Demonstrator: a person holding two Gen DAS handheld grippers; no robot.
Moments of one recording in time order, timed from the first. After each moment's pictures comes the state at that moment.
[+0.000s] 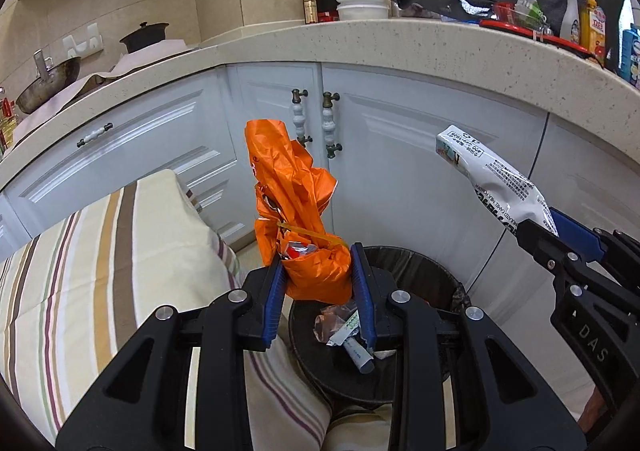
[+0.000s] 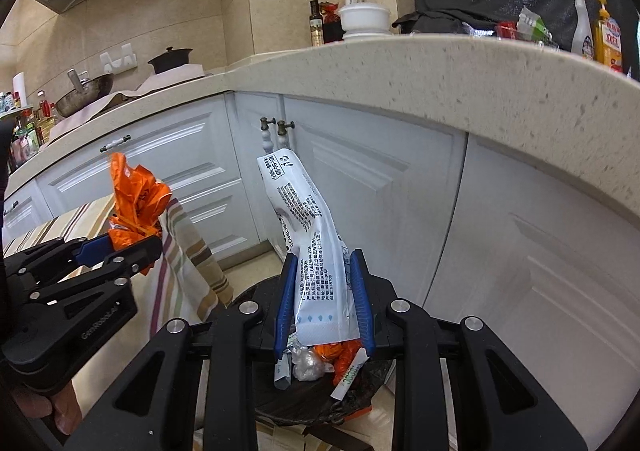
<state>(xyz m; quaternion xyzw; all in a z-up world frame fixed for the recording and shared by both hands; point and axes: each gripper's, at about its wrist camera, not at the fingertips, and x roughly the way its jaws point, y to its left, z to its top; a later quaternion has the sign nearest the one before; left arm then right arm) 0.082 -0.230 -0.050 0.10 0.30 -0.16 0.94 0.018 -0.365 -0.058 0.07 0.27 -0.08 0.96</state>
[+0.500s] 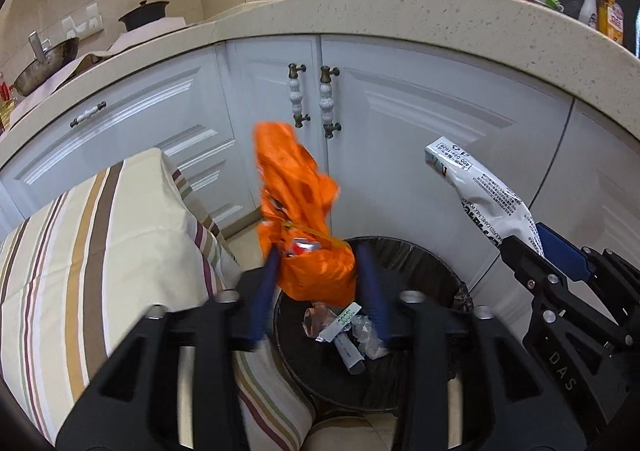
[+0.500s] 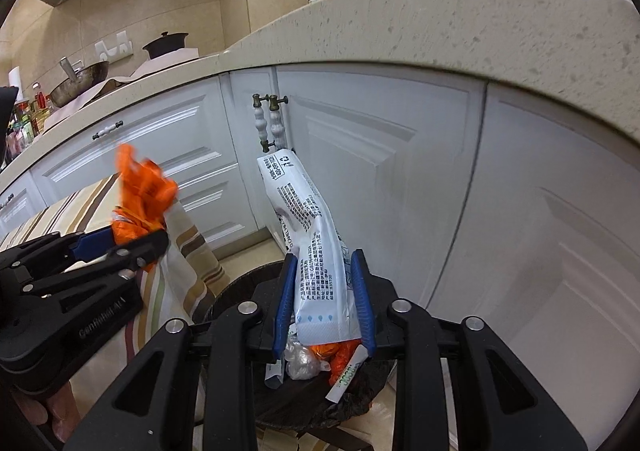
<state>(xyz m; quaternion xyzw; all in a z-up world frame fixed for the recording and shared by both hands) 0.104 -0.250 -0.073 0.09 0.33 -0.14 0.93 0.042 -0.374 -0.086 0.07 0.29 -0.08 0.95</state>
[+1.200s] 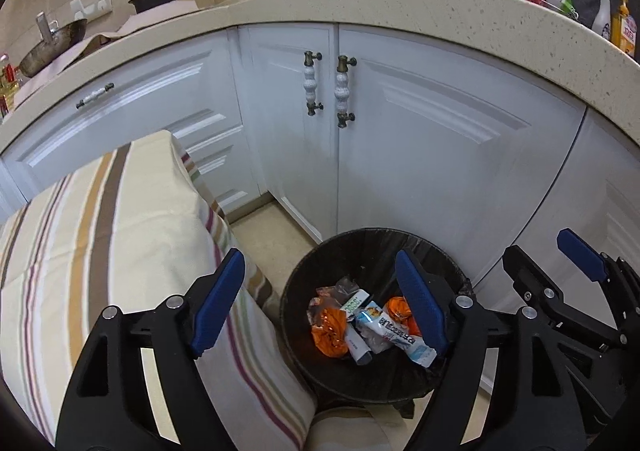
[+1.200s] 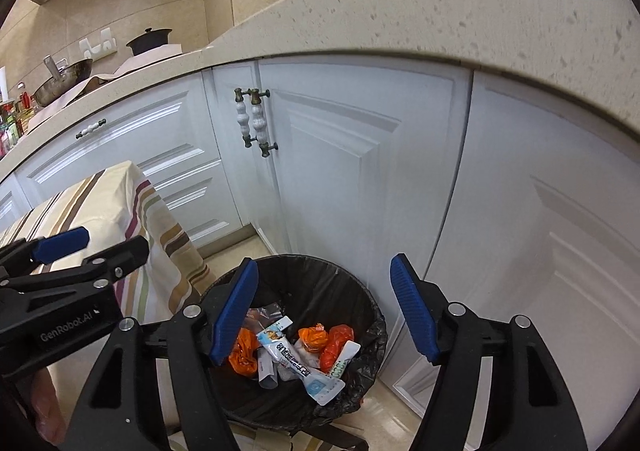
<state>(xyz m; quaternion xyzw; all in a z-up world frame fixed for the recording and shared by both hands) 0.104 -0.234 -0.067 0.07 0.35 -0.13 0.92 0.040 -0.373 -0.087 0.07 0.29 -0.11 0.95</state>
